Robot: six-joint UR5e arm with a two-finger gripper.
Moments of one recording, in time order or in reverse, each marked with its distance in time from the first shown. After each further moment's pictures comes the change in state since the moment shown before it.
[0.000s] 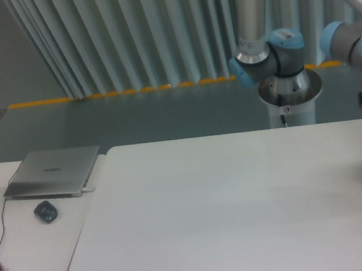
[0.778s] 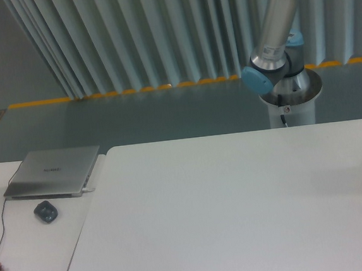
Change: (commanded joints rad) arm 0.345 -0.219 0.095 0.181 -0.158 0.424
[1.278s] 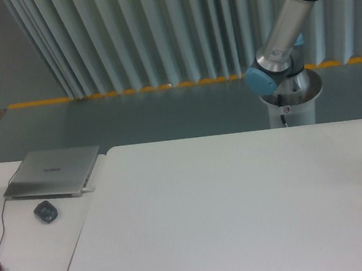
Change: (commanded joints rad) arm 0.055 -0.022 0.009 -0.005 -0.164 -0.014
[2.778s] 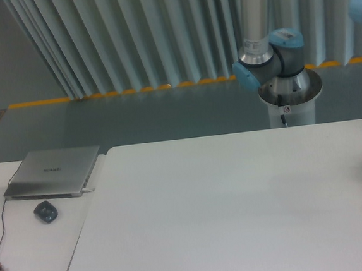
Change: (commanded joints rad) arm -0.498 0.259 -0.066 -0.342 0.322 -0.394
